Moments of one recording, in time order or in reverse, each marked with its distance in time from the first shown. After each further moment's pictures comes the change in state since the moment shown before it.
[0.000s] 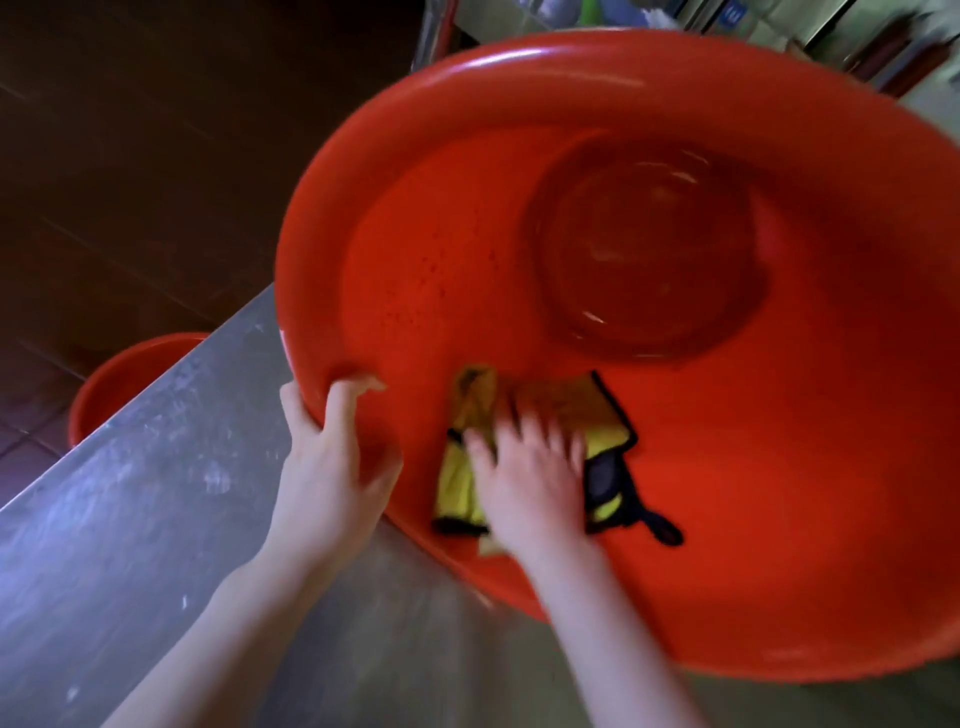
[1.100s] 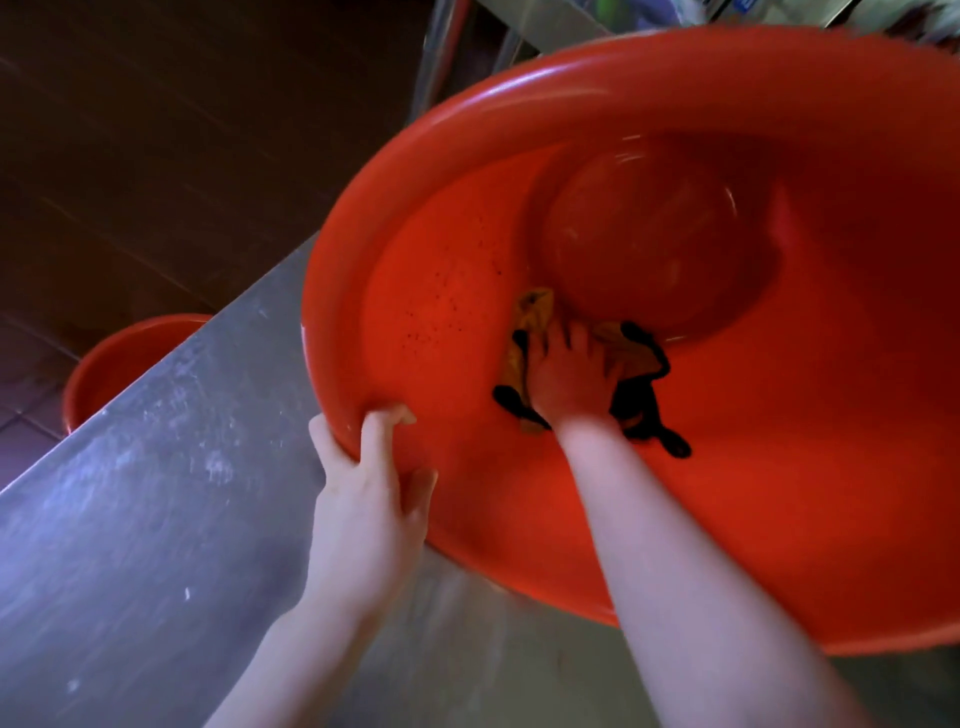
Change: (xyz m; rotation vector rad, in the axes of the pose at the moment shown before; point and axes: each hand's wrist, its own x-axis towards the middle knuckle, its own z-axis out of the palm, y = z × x) left_hand -0.029 0.010 0.018 0.011 -0.017 -0.103; right_hand 0.110 0.033 0.006 0.086 -0.045 0.229
